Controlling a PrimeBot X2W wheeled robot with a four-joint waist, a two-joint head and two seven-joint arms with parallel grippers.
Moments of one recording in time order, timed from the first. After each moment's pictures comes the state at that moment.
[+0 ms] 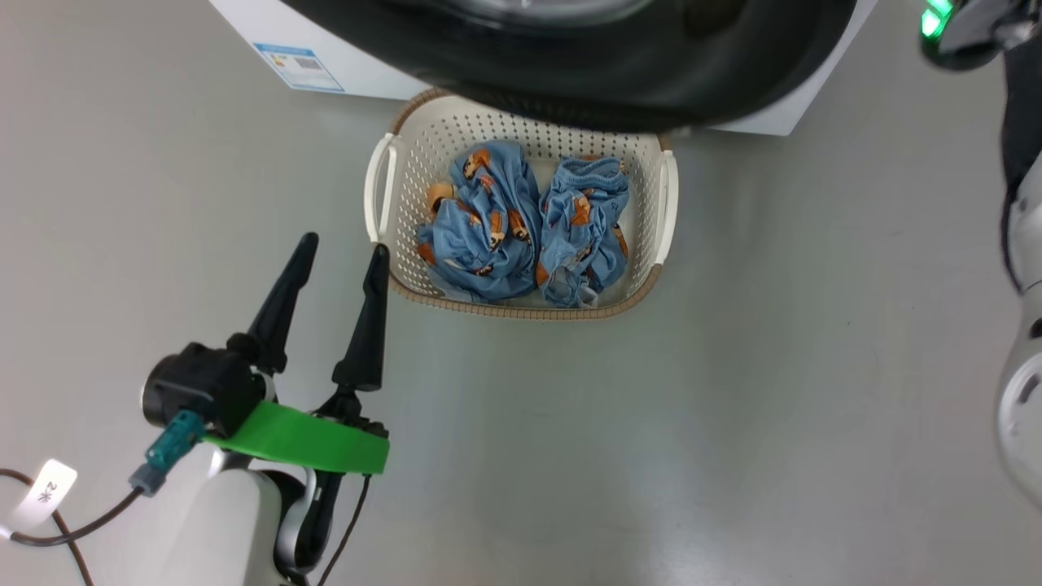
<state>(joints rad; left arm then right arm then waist) -0.35 0.03 -0.20 0.13 -0.29 -0.13 -0.26 -1.42 -0.15 -0.39 0.97 0.99 0.13 0.94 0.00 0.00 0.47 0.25</state>
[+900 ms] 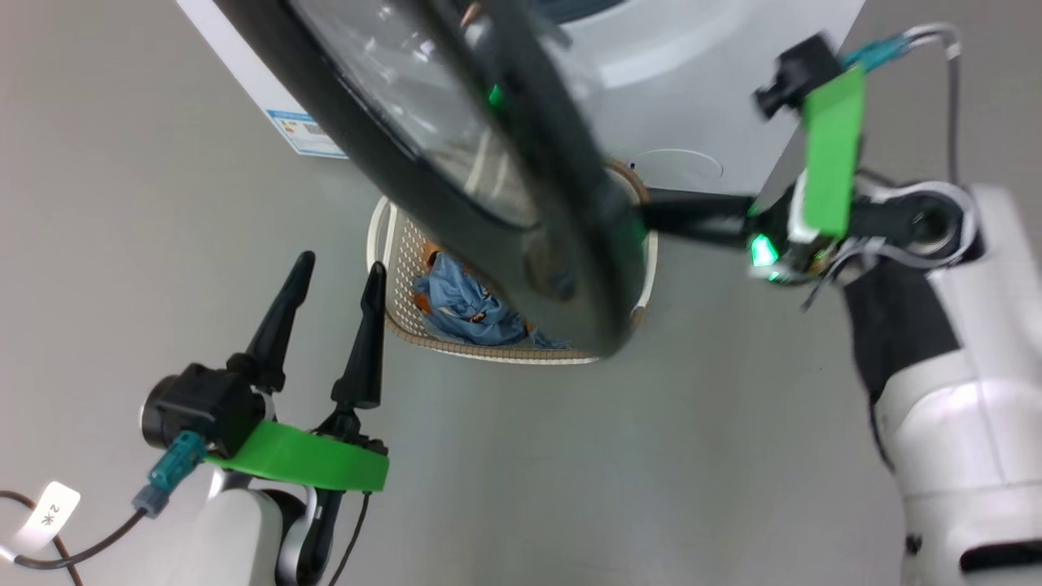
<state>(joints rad) -0.31 0.03 -0.19 0.10 -0.28 -0.13 -0.26 -0.93 -0.08 -0.03 0.55 1.34 0.13 1.30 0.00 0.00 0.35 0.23</state>
